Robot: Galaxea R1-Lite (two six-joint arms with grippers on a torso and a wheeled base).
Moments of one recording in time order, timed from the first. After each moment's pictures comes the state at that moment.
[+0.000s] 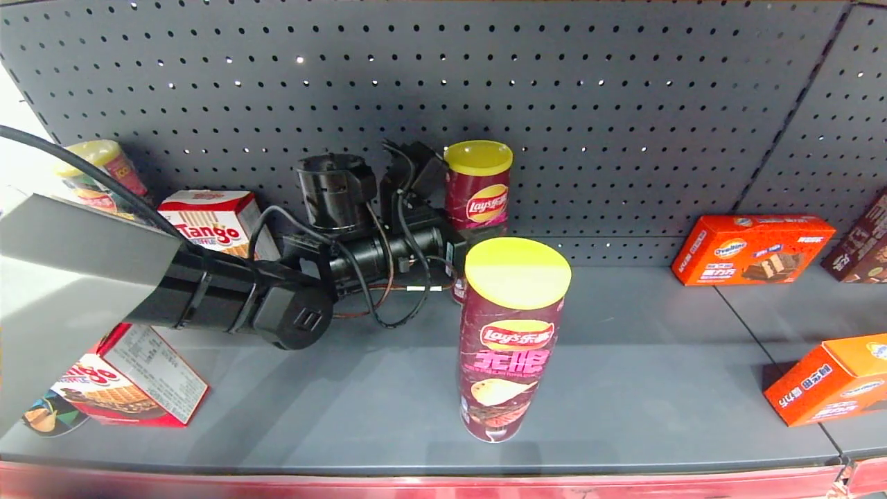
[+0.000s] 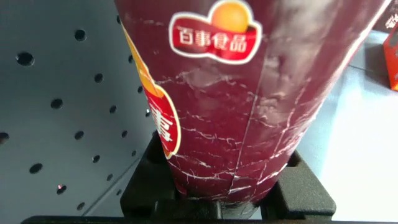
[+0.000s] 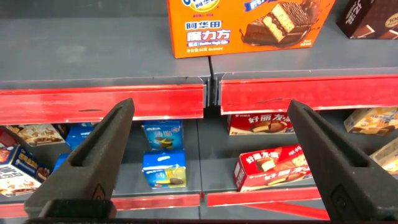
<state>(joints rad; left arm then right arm) -0.49 2.06 -1.29 -0.81 -0.50 0.11 0.00 0.01 0.00 0.00 -0.06 0.00</state>
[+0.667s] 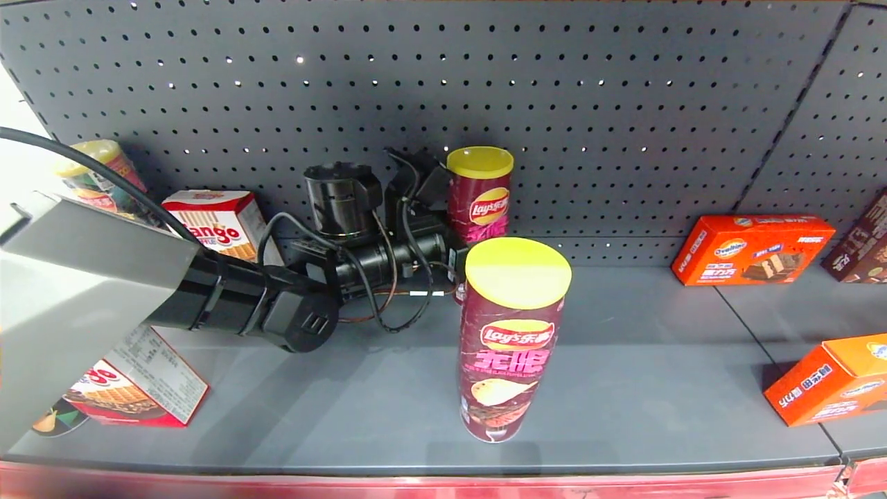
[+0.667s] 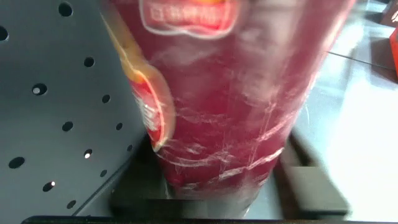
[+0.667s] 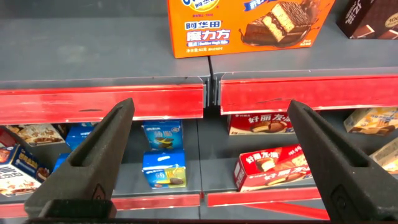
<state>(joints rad) -0.49 2.09 -1.29 -0.81 -0.50 0.12 0.00 0.01 0.00 0.00 -0.06 0.00</state>
